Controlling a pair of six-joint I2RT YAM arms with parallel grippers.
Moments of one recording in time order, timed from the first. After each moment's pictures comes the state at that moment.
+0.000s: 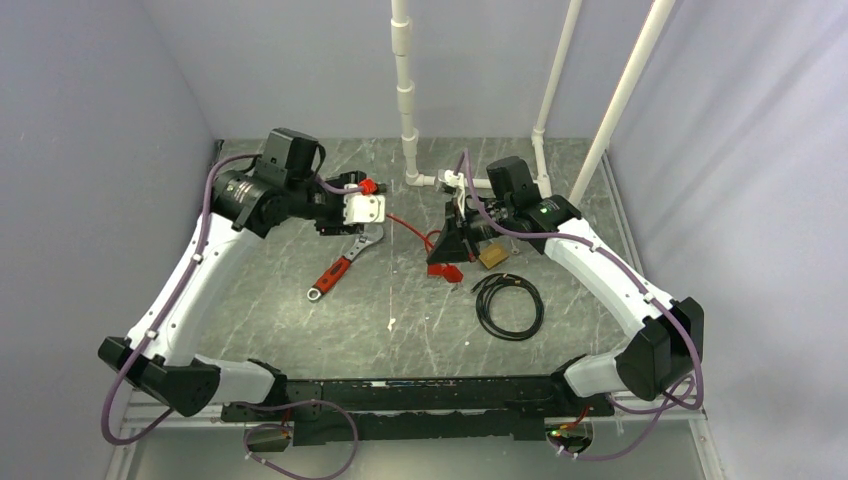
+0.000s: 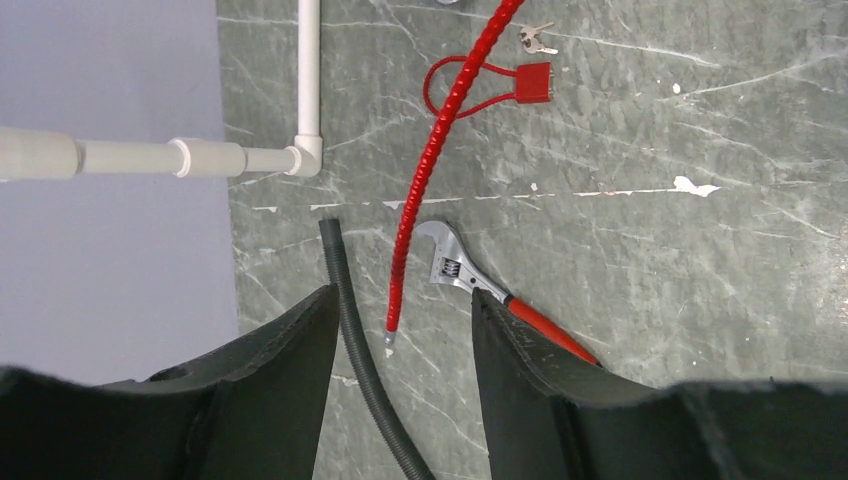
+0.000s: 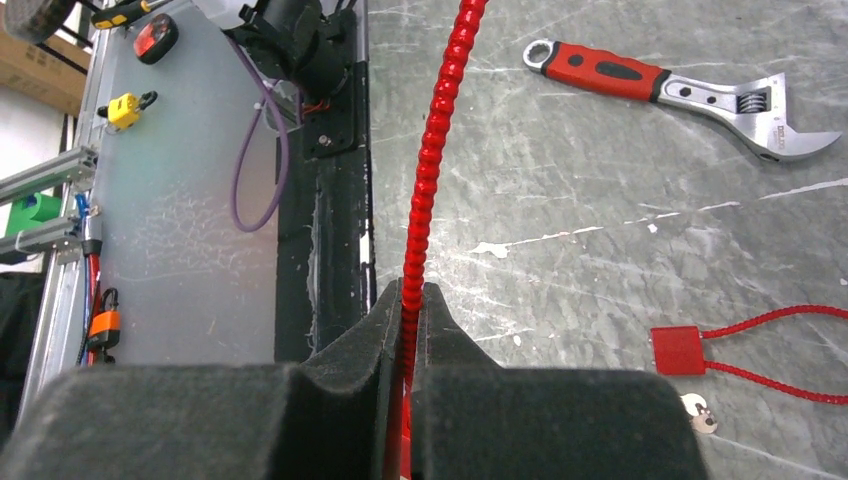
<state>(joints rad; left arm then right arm) -0.47 1.32 1.63 -1.08 0.51 1.12 0.53 1.37 1.25 -0.60 -1.01 -0.22</state>
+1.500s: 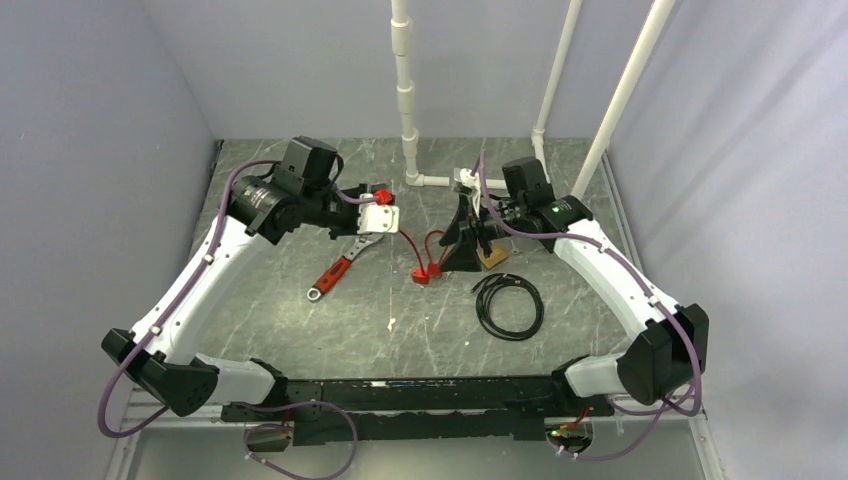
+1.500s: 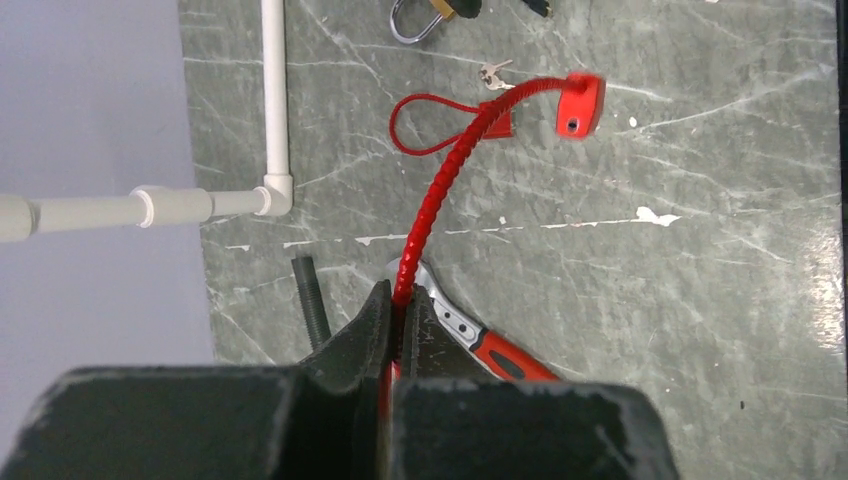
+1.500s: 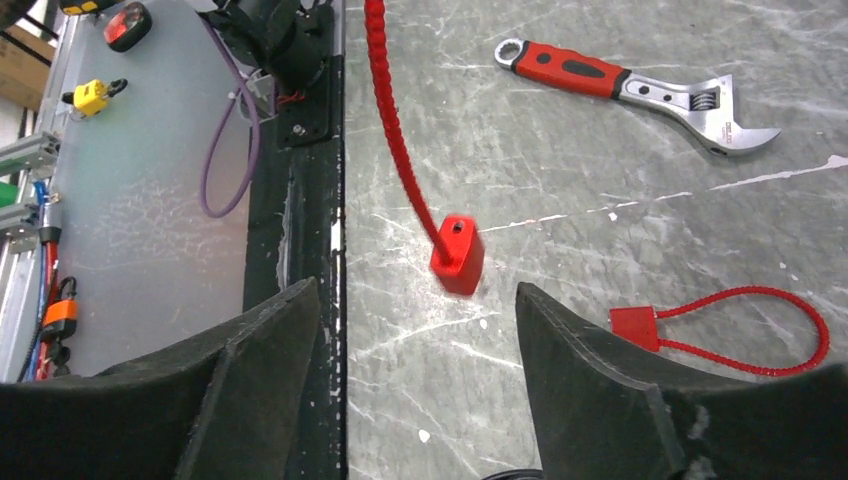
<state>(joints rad) -0.56 1.33 1.59 -1.04 0.50 1.07 0.45 1.36 1.23 -0.63 -1.06 -0.33</state>
